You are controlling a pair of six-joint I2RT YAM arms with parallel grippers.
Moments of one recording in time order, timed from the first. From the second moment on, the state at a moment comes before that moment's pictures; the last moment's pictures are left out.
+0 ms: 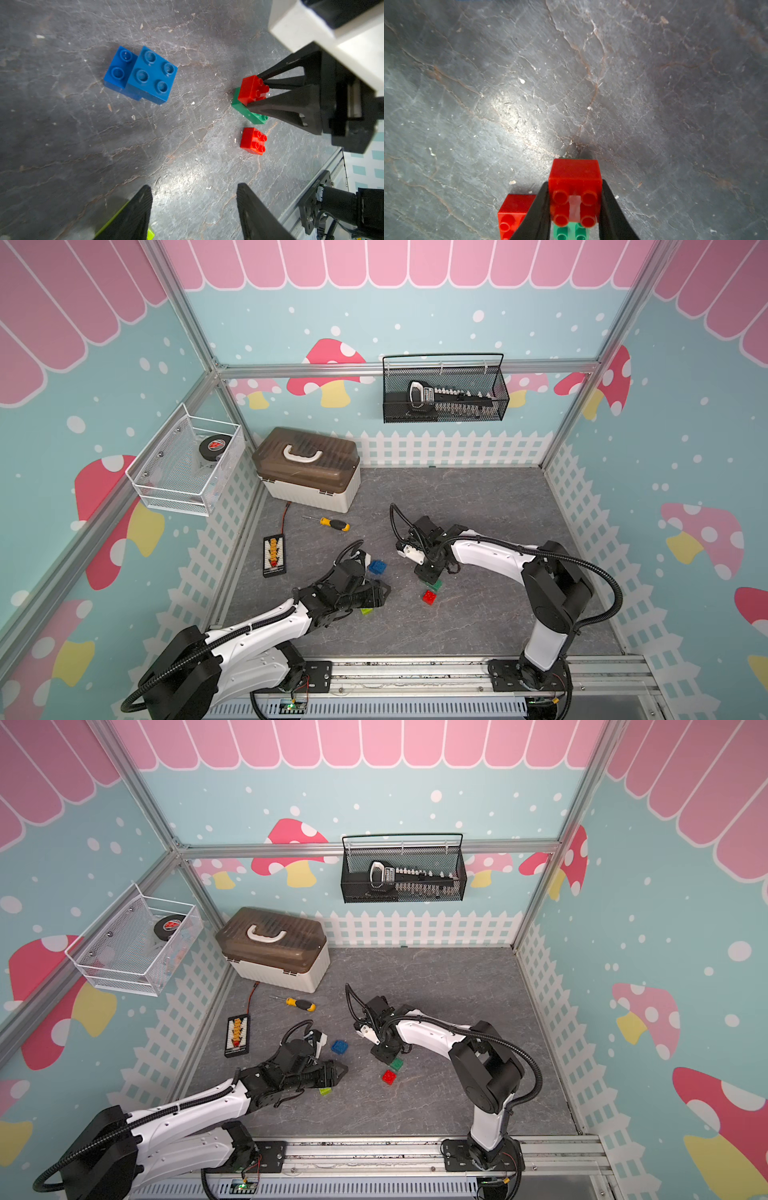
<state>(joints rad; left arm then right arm) -0.75 1.09 0.44 -0.14 0.12 -0.74 0.75 1.79 1.19 -0.74 -0.04 -0.28</state>
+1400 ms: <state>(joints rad) -0.74 1.05 0.44 -0.15 0.12 -0.74 0.71 1.89 1.32 -0.74 0.00 -0.21</state>
